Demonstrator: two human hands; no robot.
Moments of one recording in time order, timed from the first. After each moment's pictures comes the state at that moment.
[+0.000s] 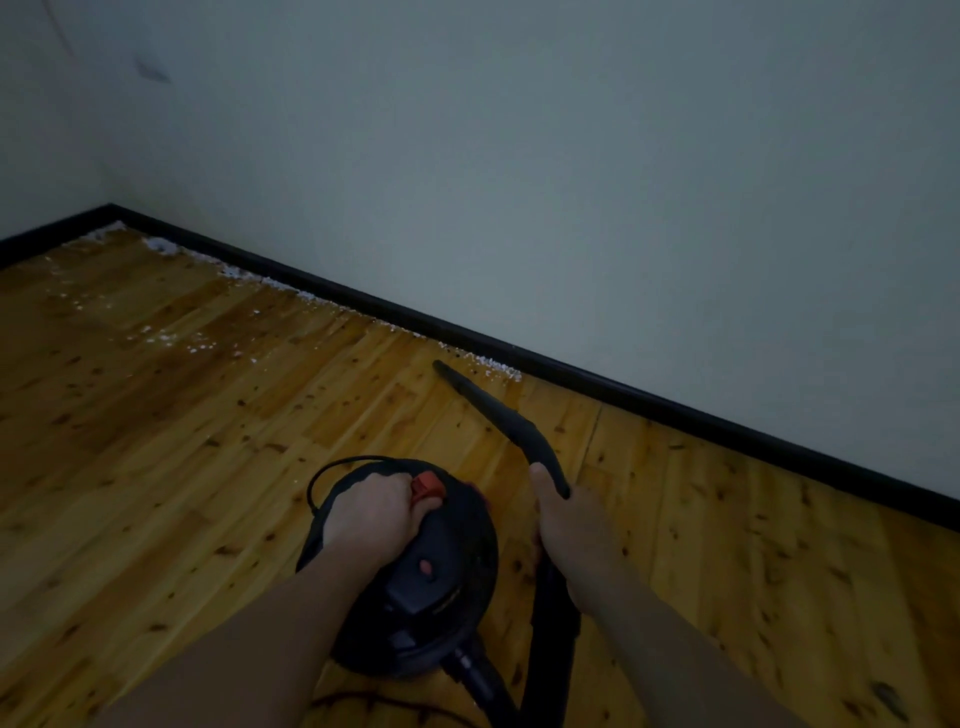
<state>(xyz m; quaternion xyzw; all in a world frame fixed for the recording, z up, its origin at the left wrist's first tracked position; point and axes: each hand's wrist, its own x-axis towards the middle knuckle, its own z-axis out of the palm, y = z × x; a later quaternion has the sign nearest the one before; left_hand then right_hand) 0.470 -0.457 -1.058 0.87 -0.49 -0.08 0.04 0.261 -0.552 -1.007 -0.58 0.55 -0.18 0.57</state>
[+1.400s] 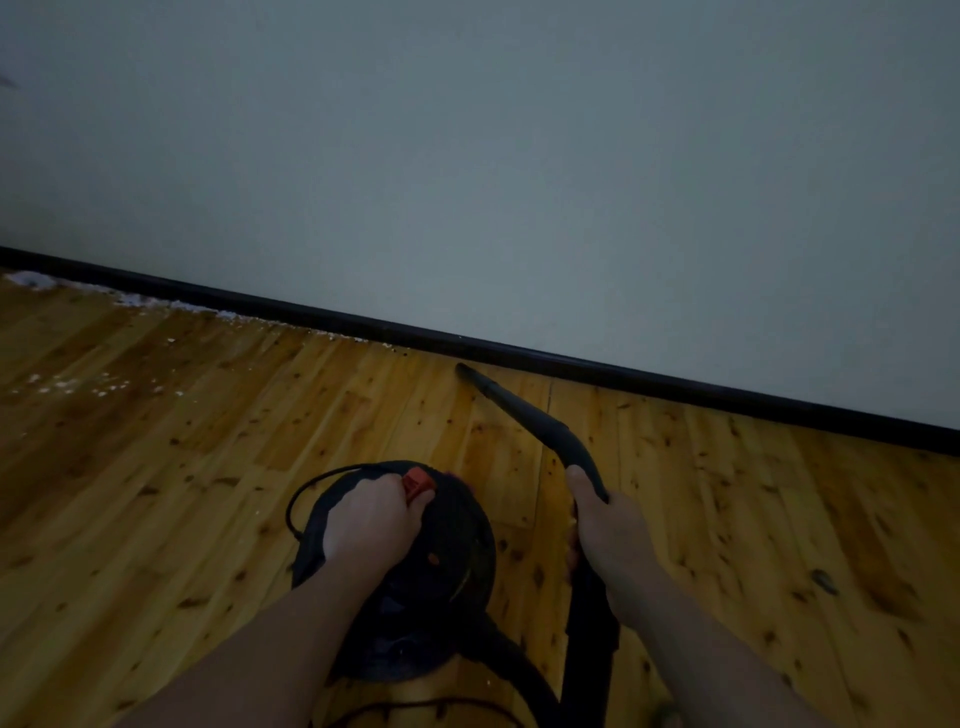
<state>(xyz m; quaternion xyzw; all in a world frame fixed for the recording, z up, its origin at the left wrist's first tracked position) 0.466 -0.458 -1.051 0.87 -0.49 -0.09 0.07 0.228 -0.513 -1.008 -0.49 0.64 -0.27 0.52</state>
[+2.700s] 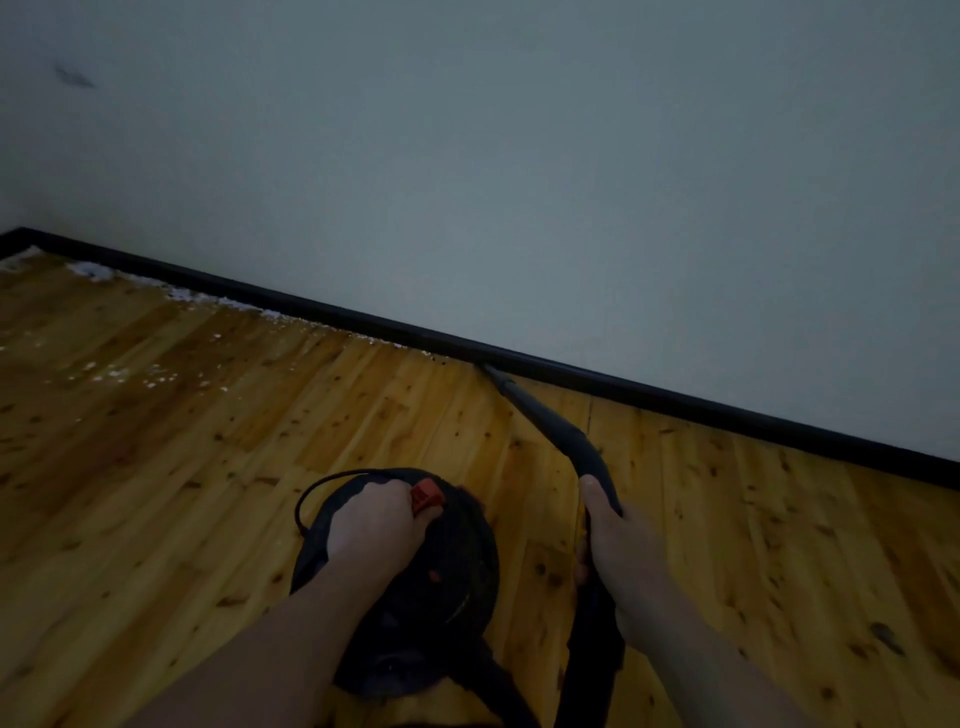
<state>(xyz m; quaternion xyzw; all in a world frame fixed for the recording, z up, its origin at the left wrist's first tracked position) 0.525 -0.444 -1.044 0.87 -0.48 -0.11 0.05 0.287 -0.500 -0.994 -0.49 0.62 -0.27 0.55</state>
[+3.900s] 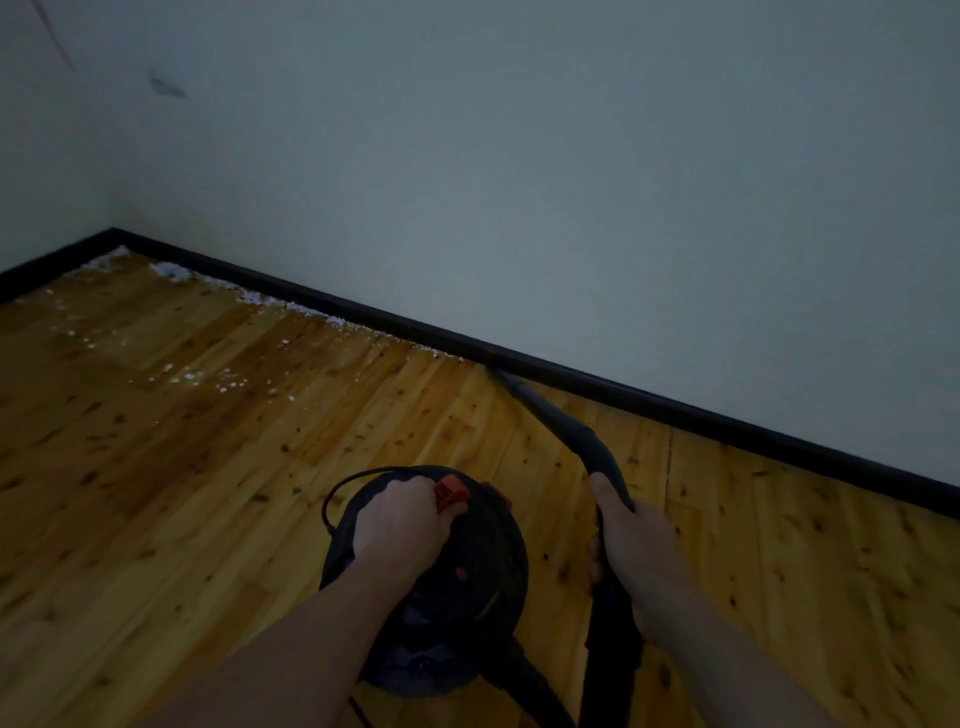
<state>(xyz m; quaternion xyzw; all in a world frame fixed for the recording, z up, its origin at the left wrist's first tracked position) 0.634 -0.466 -1.052 0.89 -0.44 -0.12 0.07 0.412 -0.540 -0.992 -0.51 0.60 -0.23 0.57</state>
